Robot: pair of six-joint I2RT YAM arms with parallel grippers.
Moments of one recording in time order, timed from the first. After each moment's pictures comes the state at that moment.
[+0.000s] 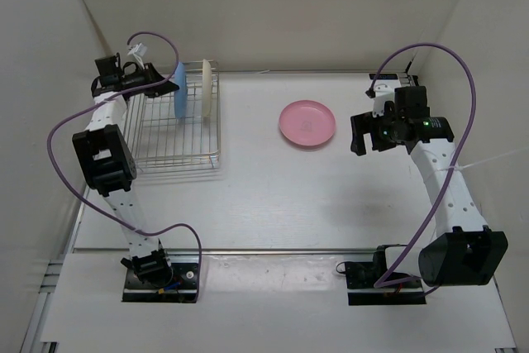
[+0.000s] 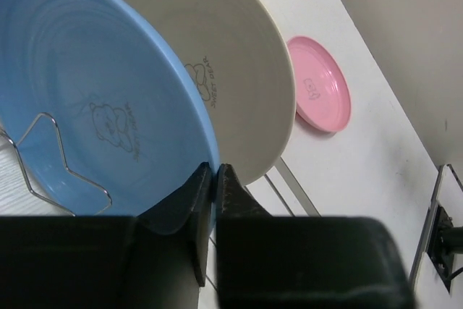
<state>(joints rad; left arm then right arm) 0.27 2.12 1.77 -0.21 1.09 -0.09 0.08 1.26 1.26 -0.90 -0.25 -0.21</state>
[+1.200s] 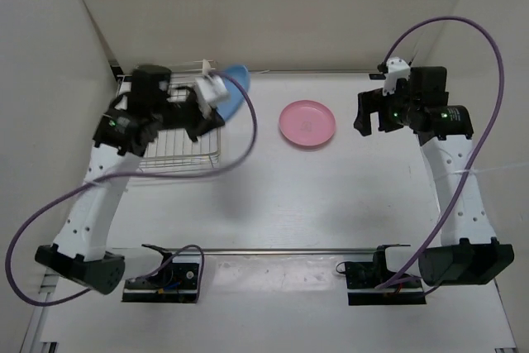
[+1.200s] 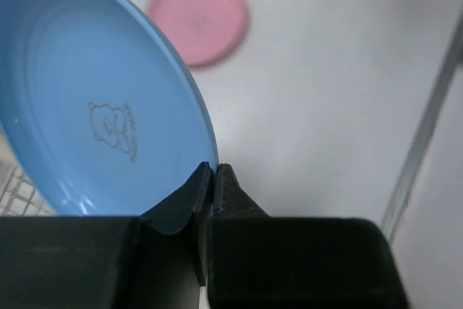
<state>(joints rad) -0.18 1.31 1.70 -0.90 0.73 0.52 0.08 1.26 1.45 -0.96 -0.27 -0.18</state>
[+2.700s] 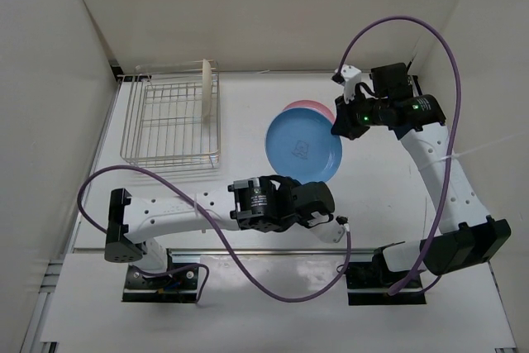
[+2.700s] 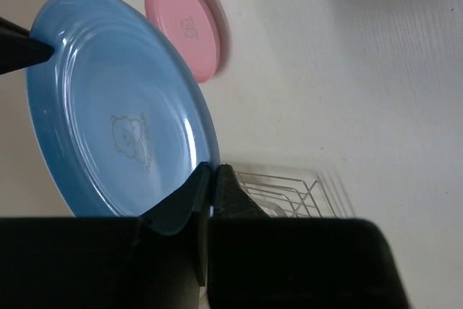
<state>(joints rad) -1.46 1.60 1.67 -0.98 -0.52 0.93 0.31 1.36 1.56 -1.03 -0.45 -0.30</state>
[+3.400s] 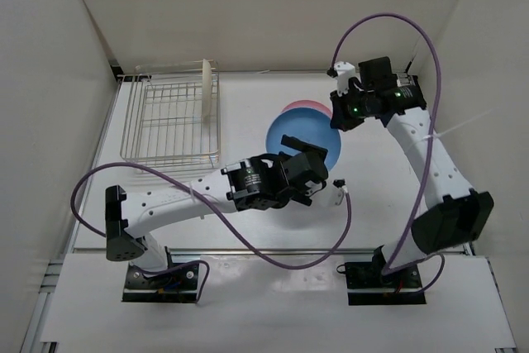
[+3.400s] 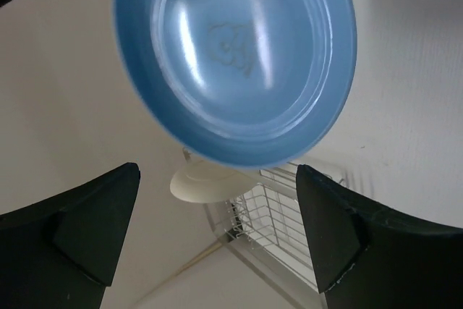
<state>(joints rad) -1.33 1.59 1.63 -0.85 -0.60 0.94 0.31 1.46 1.57 -0.97 -0.33 -0.23</state>
